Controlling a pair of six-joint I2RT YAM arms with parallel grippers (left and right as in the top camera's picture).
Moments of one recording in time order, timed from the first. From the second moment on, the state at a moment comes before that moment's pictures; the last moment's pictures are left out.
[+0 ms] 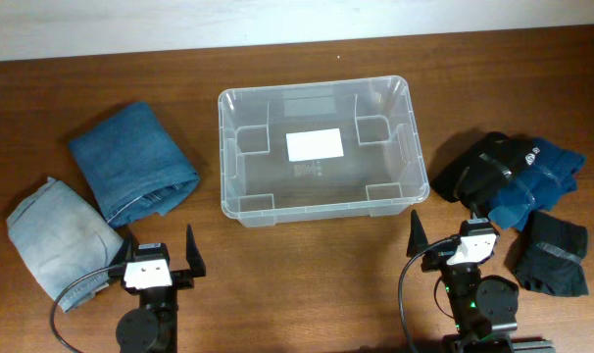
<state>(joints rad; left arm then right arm) -0.12 0.02 0.02 -0.07 -0.19 0.02 0.03 0.02 0.01 -0.07 -0.02 0.02</state>
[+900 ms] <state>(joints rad) -0.12 0.39 0.47 -0.27 -0.14 -0.03 -0.01 0.43 0.48 -0.41 0.07 0.09</state>
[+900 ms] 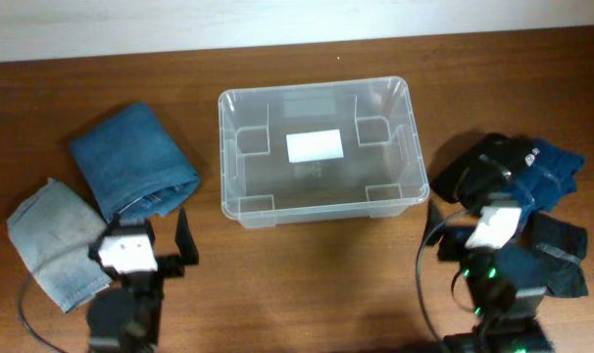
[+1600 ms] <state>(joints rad) -0.12 1.27 1.20 -0.81 -0.08 -0.03 -0.54 1.82 1.52 -1.09 -0.21 0.08</state>
